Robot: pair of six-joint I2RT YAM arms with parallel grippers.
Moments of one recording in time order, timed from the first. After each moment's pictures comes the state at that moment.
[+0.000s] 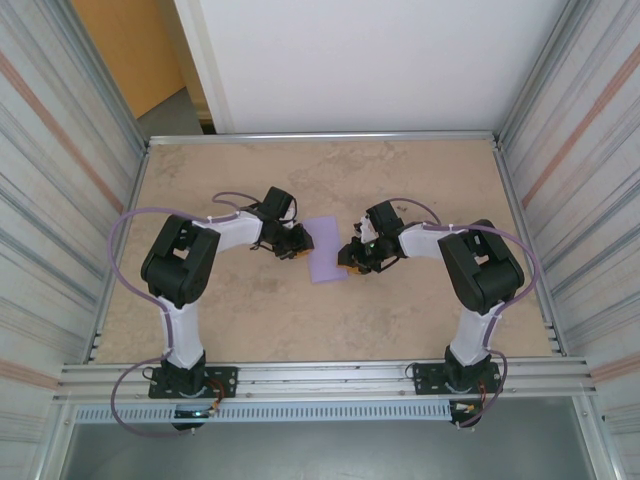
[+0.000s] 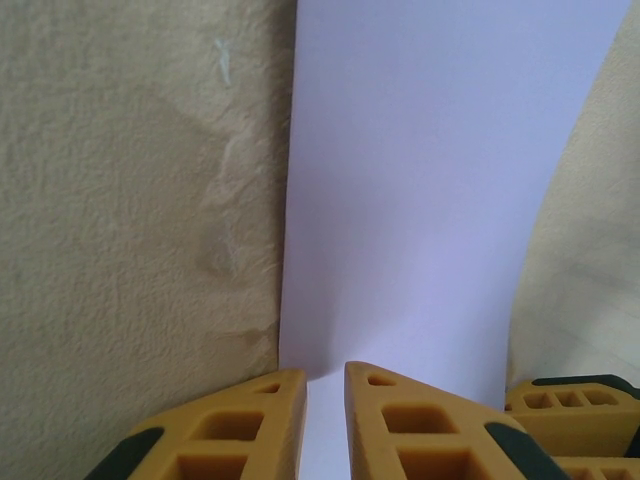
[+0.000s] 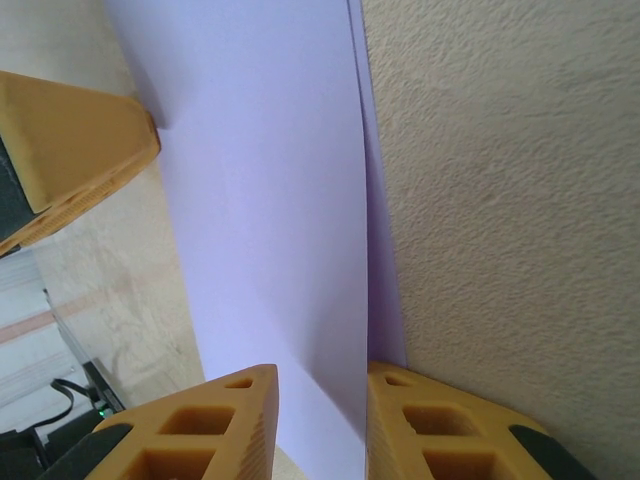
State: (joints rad) left arm -0.49 1.95 1.16 -0.33 0.43 -0.77; right arm 0.47 1.83 0.93 -0.19 -0.64 0.68
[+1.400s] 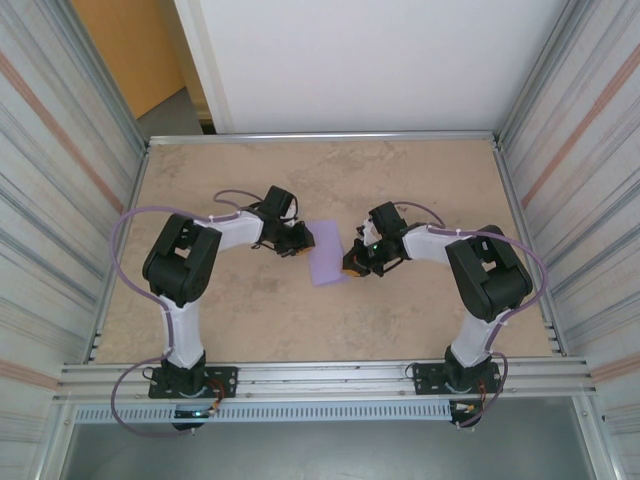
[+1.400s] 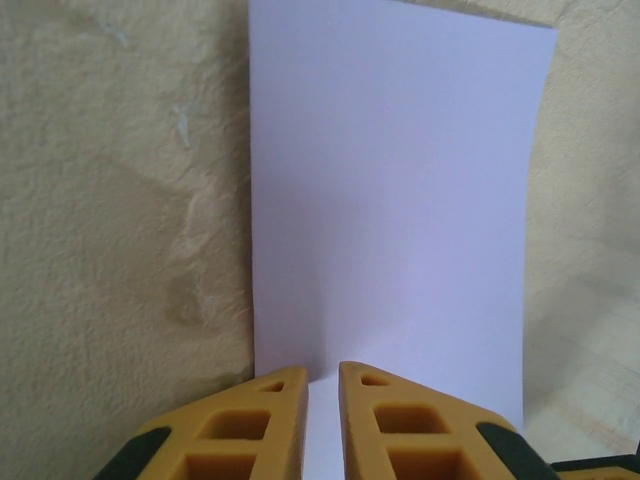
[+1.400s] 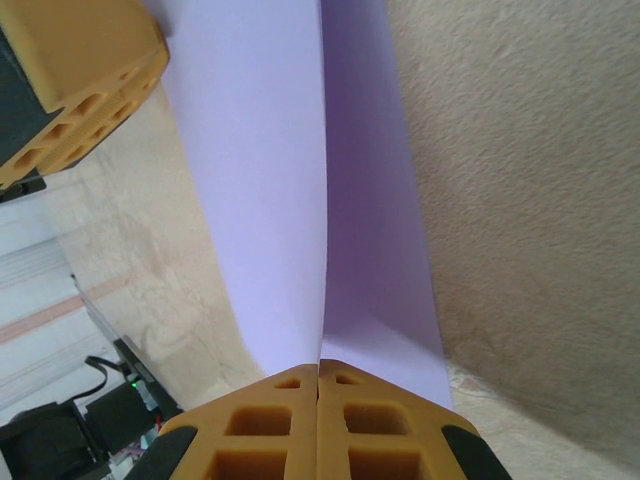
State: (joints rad) left arm -0.49 1.96 1.17 -0.29 0.44 -0.76; right arm 0.47 1.77 0.90 -0.26 -0.68 0.73
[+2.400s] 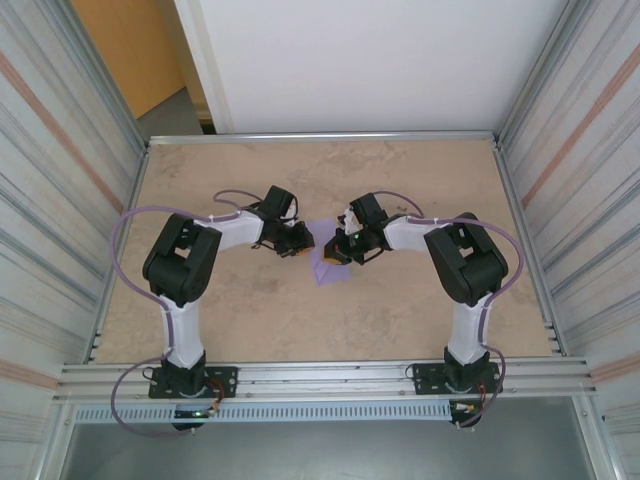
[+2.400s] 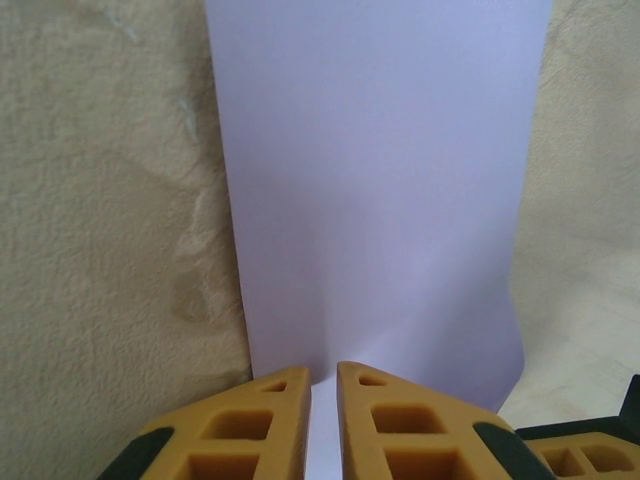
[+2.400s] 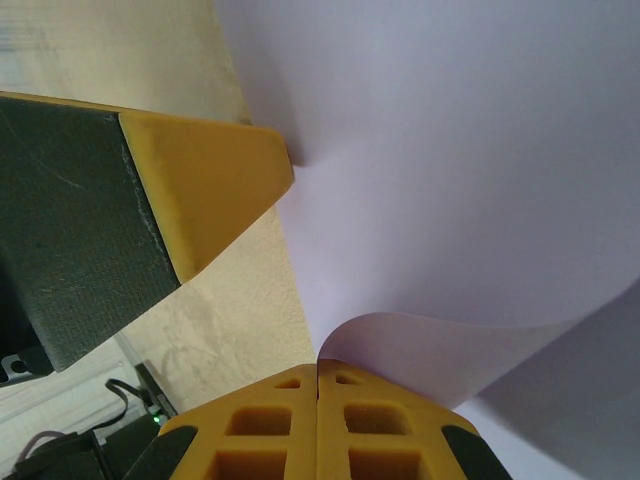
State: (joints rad) left arm -0.49 1.96 1.17 -0.30 0.43 -0.76; right arm 0.54 1.93 1.07 -0.16 -0.68 0.78
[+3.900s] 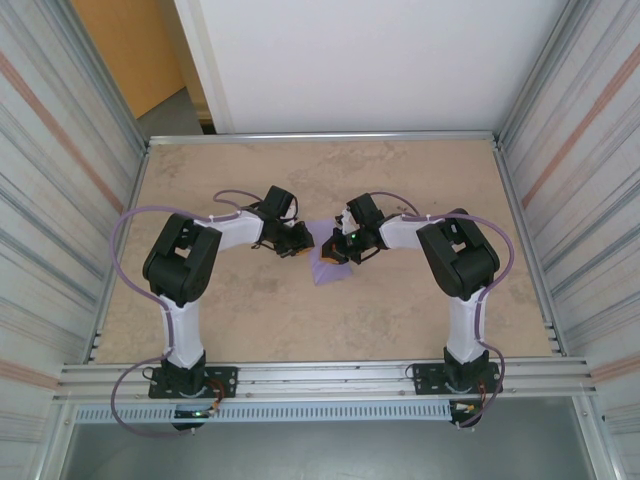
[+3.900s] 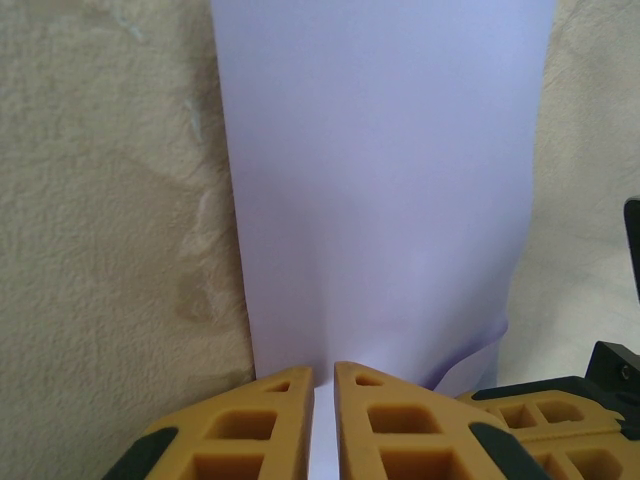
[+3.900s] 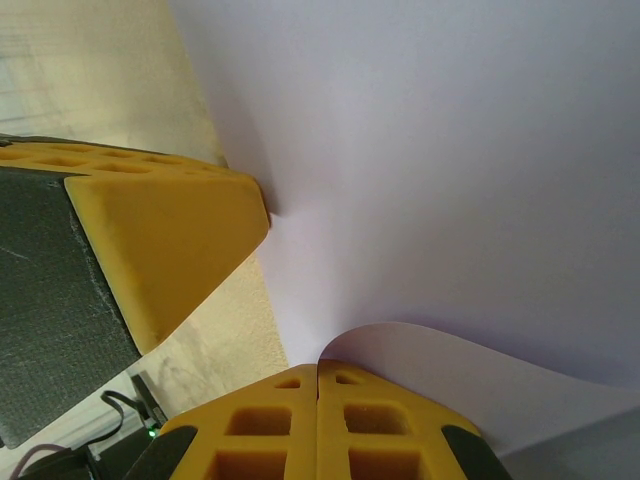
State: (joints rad) left arm -0.49 1.96 1.17 -0.30 0.43 -0.76; right arm 0.53 2.00 1.11 -0.14 -0.68 0.79
